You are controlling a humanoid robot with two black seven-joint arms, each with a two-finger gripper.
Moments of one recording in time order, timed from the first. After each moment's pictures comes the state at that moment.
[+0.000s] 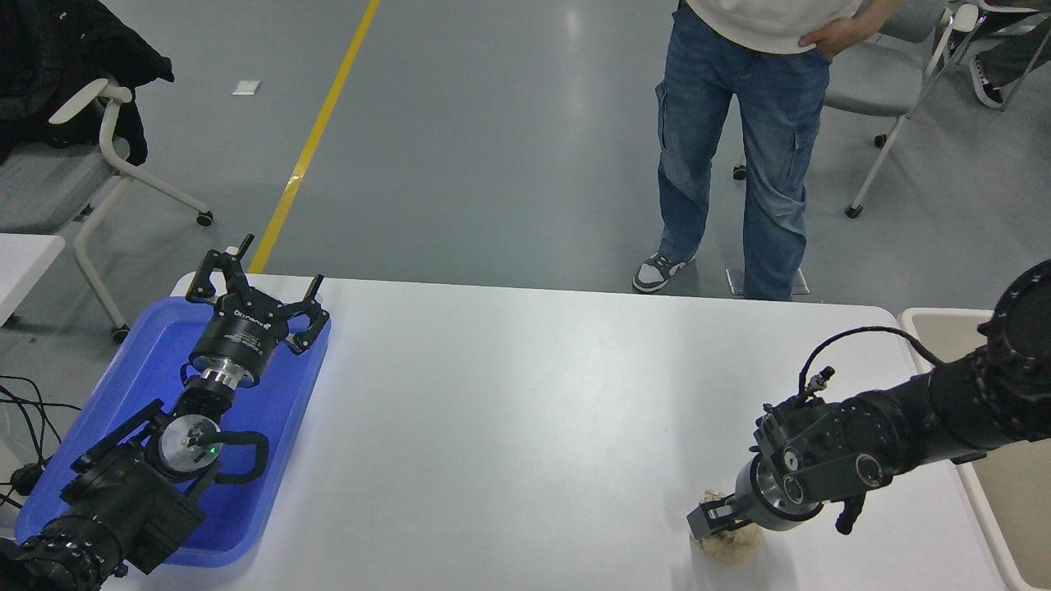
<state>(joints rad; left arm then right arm) -0.59 0.22 -0.90 -0.44 -0.08 -0.64 -0.32 1.35 -0.18 -1.05 1.29 -0.54 0.12 -0.16</state>
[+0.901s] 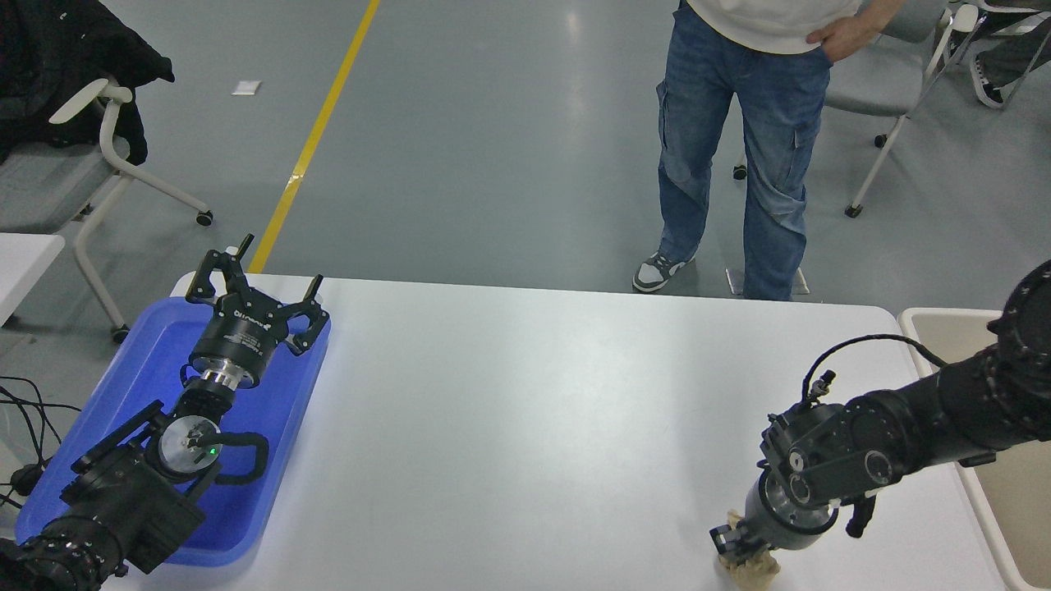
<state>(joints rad) -0.59 0.22 -0.90 -0.44 -0.08 -0.64 -0.32 1.43 -0.24 -1.06 1.37 -0.49 0.26 -0.16</state>
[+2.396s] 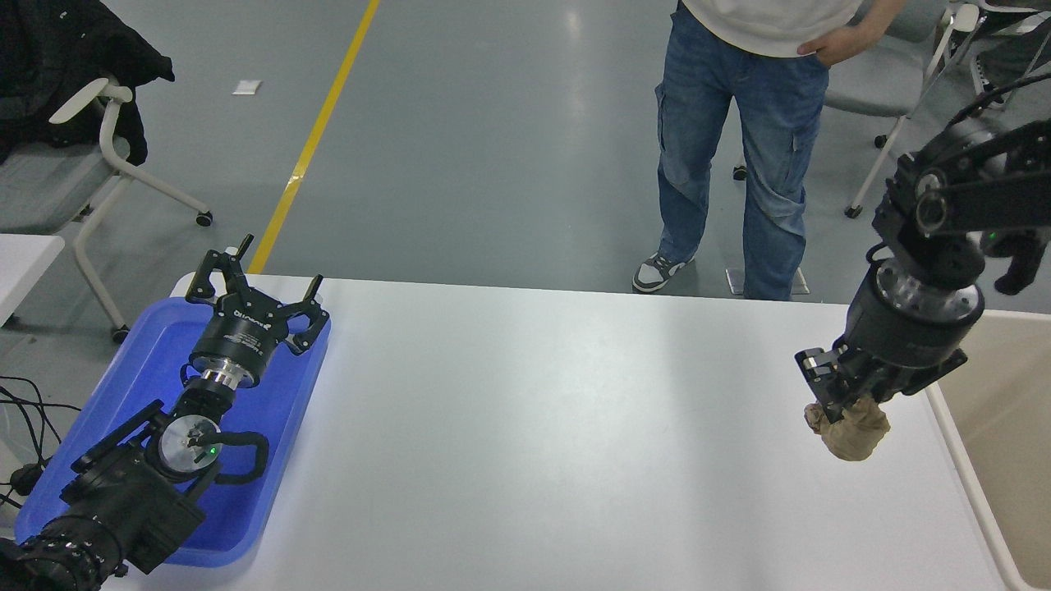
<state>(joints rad) -0.59 0.22 -0.90 -0.44 -0.08 -0.64 -0.32 2.27 -0.38 -1.30 1.53 -0.23 0.78 -0.15</state>
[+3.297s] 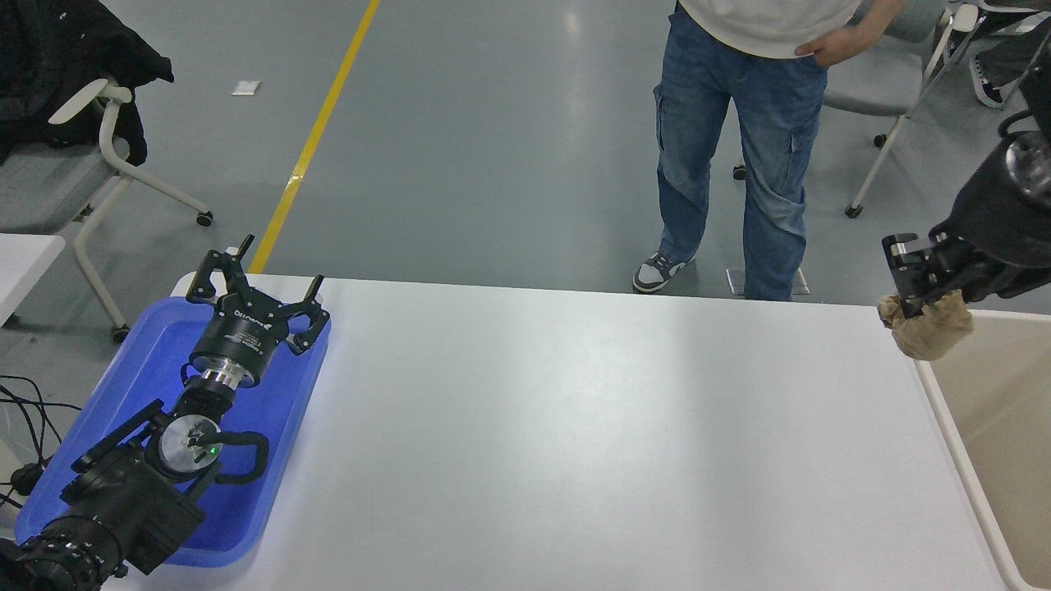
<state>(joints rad) -0.59 0.22 -0.90 -0.44 -0.08 -0.64 -0.32 2.45 -0.44 -1.52 1.50 -0.18 0.79 -0.15</state>
